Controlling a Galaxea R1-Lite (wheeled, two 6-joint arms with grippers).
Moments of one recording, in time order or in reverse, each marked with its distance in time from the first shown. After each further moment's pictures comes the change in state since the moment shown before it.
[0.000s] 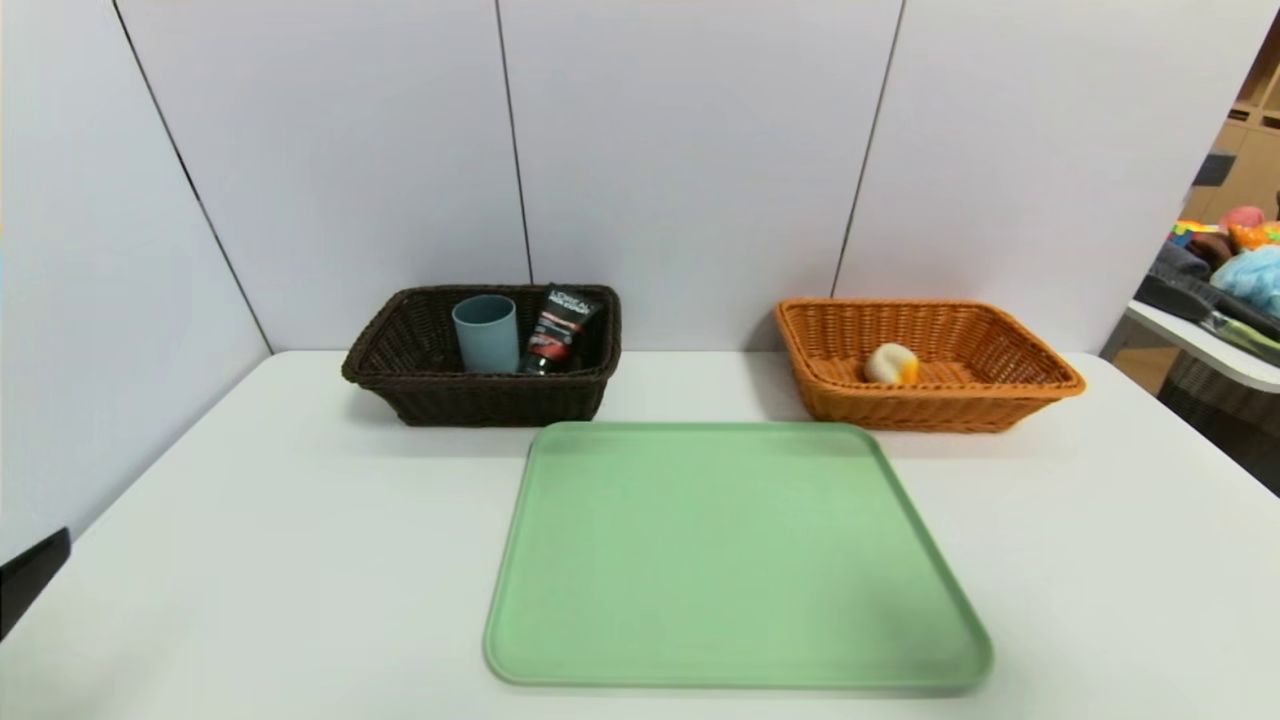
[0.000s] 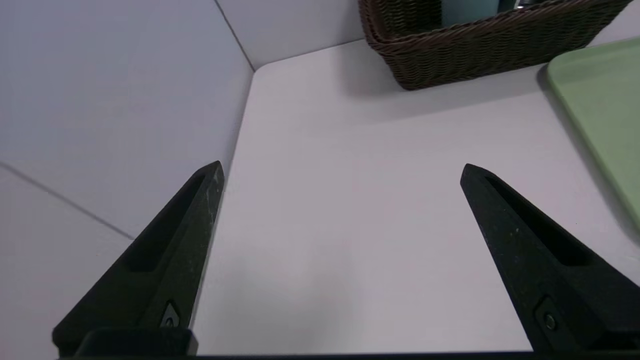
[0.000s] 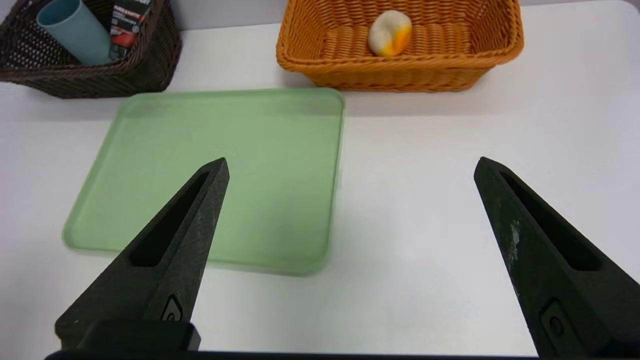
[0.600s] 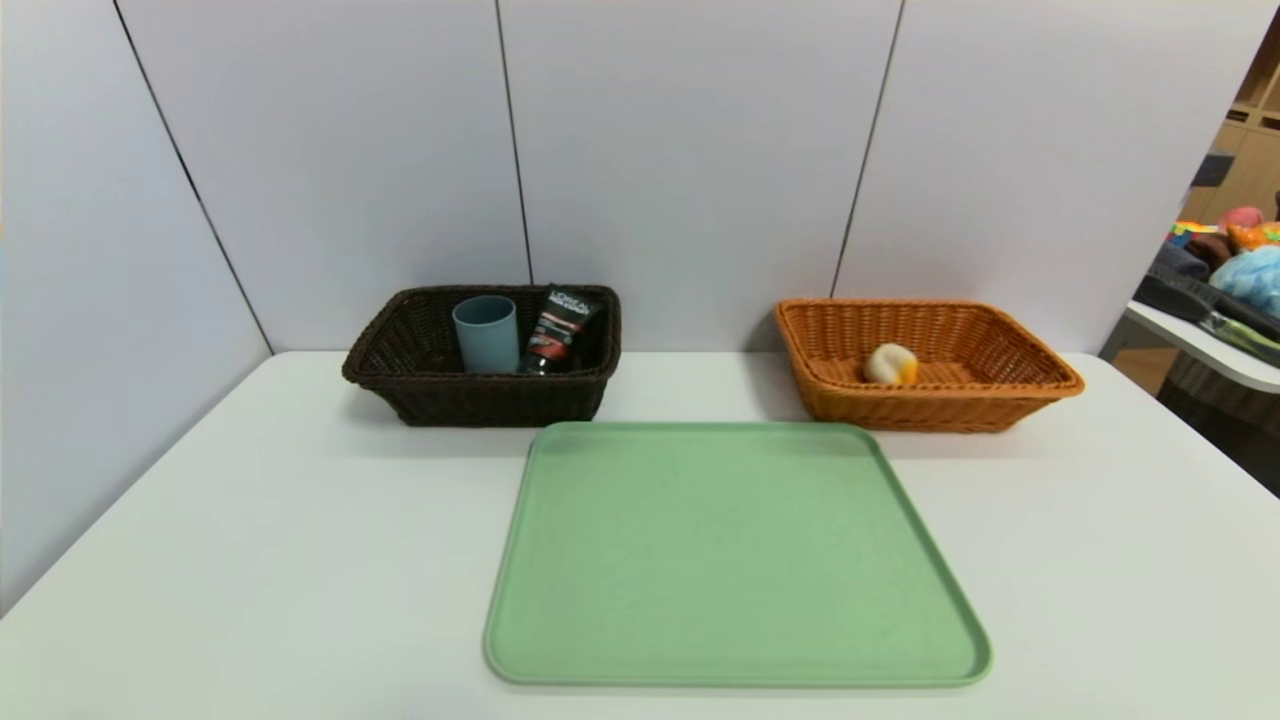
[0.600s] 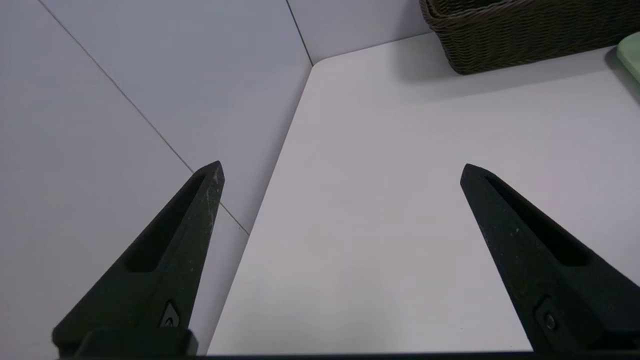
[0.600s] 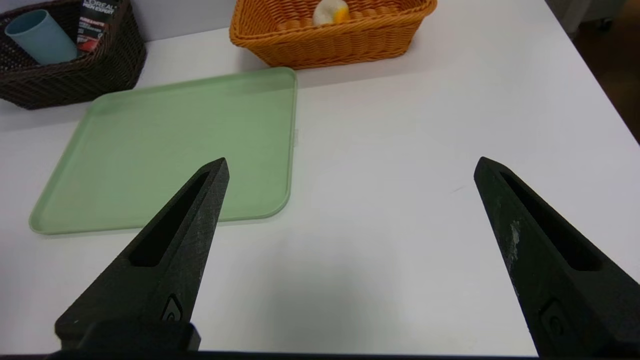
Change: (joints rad) left arm 0.153 -0.341 0.182 0.030 -0.044 0.070; right arm -0.174 -0.371 0.144 0.156 0.036 -0.013
